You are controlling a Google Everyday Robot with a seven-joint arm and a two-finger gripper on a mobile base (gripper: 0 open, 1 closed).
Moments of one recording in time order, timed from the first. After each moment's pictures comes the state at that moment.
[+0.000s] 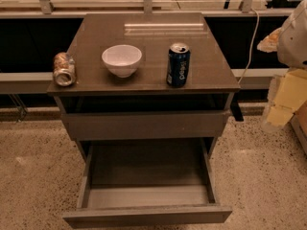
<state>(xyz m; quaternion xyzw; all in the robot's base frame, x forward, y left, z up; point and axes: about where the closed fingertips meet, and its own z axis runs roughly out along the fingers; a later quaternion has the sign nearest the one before) 0.438 -0.217 0.976 -0.60 0.78 -0.03 0.16</state>
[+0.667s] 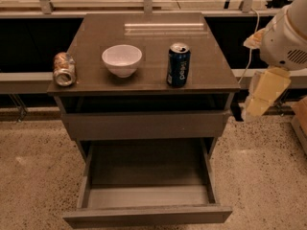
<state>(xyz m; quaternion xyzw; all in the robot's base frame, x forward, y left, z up) 0.478 -0.207 0.959 -0.61 0.77 -0.03 0.20</state>
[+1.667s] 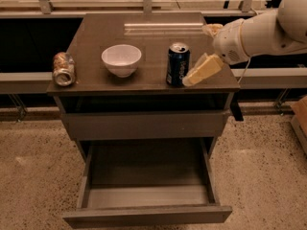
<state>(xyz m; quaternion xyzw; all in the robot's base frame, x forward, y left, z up) 0.634 -0.125 0.925 -0.55 0.69 0.11 0.46</state>
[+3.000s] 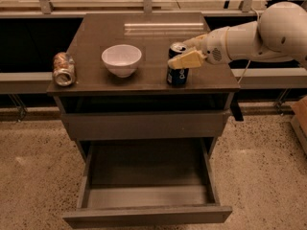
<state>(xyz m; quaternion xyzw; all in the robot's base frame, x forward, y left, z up) 0.676 -0.103 0.904 -0.44 0.73 0.22 0.47</state>
